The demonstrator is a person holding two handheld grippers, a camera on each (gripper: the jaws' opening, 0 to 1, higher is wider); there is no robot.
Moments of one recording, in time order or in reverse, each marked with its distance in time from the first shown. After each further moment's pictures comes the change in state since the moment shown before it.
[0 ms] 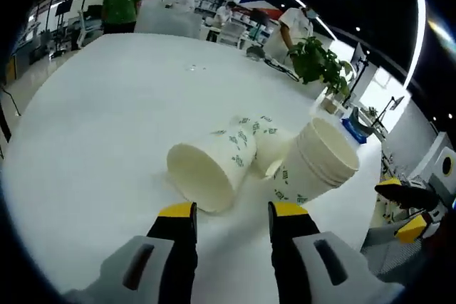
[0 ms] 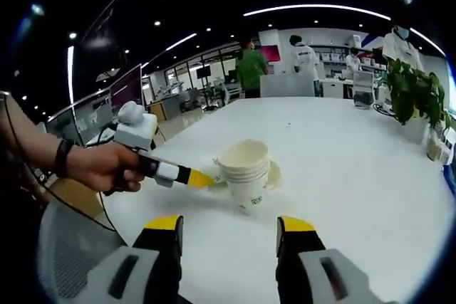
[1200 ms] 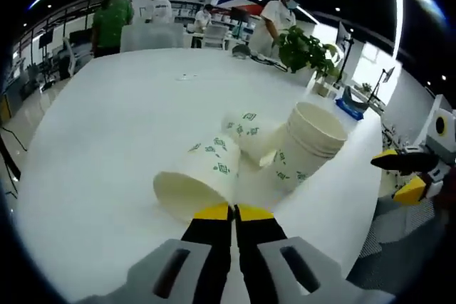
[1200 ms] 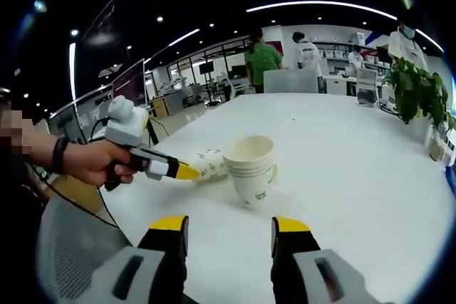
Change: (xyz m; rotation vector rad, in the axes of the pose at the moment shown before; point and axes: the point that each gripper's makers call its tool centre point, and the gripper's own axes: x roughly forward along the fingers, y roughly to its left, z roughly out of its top) left arm -0.031 0.011 -0.016 0.189 0.004 -0.004; right arm 0.003 0.003 -0.006 -0.008 0.023 0.006
